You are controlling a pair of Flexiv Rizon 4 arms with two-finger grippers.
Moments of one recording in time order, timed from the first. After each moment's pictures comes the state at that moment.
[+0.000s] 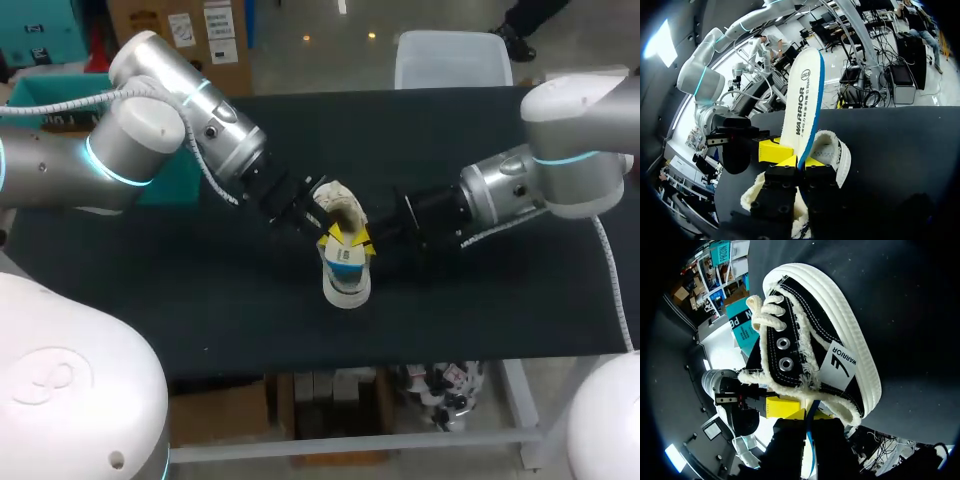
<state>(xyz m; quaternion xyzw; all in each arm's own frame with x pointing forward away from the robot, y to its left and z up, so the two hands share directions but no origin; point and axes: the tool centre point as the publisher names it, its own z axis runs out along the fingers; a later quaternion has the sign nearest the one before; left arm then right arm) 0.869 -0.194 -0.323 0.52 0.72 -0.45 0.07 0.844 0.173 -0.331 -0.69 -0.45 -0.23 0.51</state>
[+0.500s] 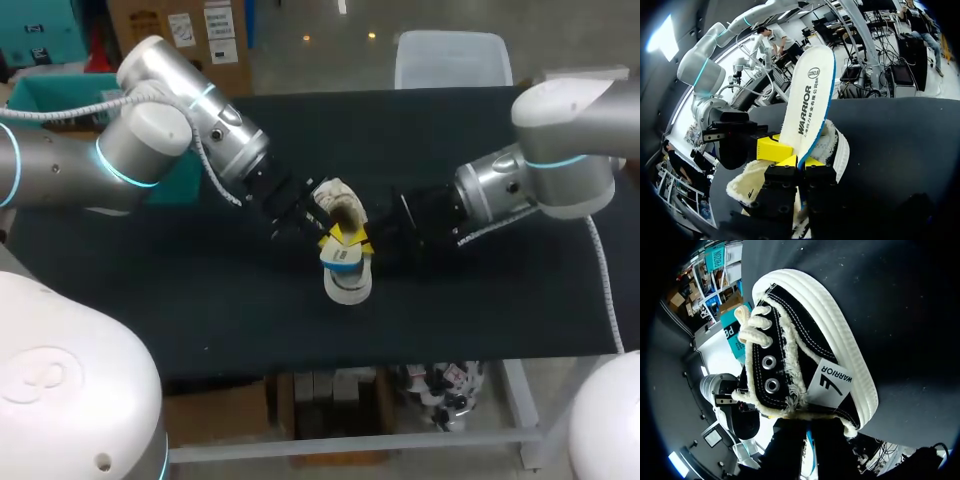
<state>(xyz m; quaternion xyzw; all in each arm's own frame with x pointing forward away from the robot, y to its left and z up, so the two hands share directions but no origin) 0.887 -0.194 -0.343 0.51 0.74 -0.44 0.07 0.859 0.174 -0.347 -0.71 -0.44 -0.22 0.51</state>
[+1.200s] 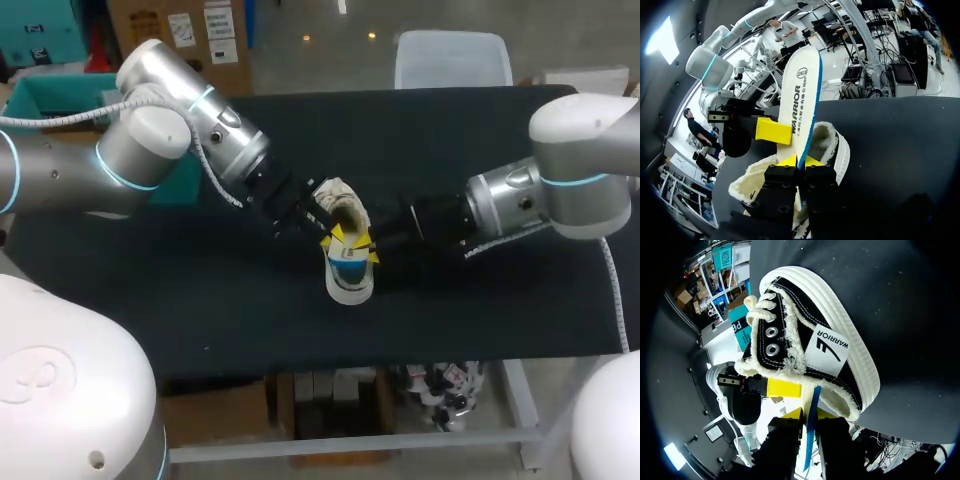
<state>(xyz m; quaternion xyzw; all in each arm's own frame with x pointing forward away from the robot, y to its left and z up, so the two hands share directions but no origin) 0.883 -0.197 -0.341 0.51 0.73 -0.45 0.08 0.833 0.169 -0.334 -0.70 -0.44 -0.26 0.51</state>
